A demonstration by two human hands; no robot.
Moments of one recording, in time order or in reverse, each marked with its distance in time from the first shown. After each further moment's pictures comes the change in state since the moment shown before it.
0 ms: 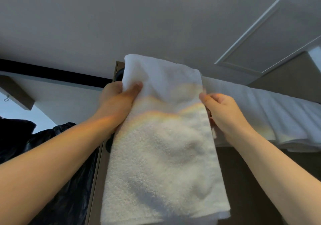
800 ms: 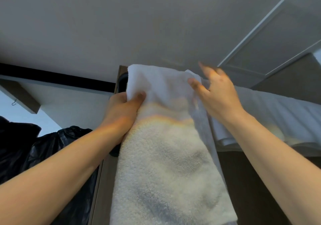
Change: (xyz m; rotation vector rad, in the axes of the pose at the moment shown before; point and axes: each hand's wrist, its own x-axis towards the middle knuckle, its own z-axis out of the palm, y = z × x) left_hand -0.013 -0.001 0.006 -0.061 -0.005 -0.094; right_hand 0.038 -0.026 0.000 -0.531 0.118 -0.363
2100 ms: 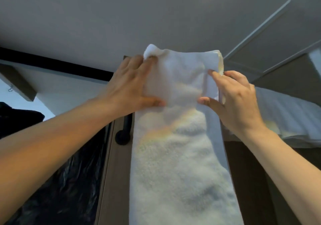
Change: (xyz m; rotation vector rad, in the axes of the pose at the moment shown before) left_hand 0.021 0.022 -0.048 0.875 -0.241 0.680; right_hand -0.051 -0.013 -0.013 -0.252 0.116 -0.209
